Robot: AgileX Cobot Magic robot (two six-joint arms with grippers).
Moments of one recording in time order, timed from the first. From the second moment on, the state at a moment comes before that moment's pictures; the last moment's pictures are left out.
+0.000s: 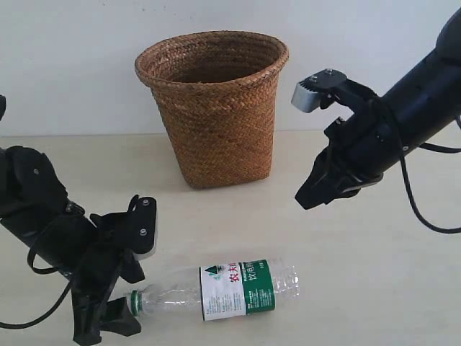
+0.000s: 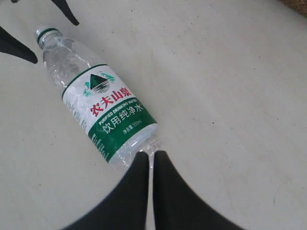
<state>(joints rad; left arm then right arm) -0.39 1.81 -0.87 -0.56 0.59 1.53 0.29 1.63 -1.16 0.66 0.94 -1.02</state>
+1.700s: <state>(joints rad) -0.41 1.82 -0.87 -0.63 0.53 1.63 0.61 1.93 -1.21 0.82 0.76 -0.94</state>
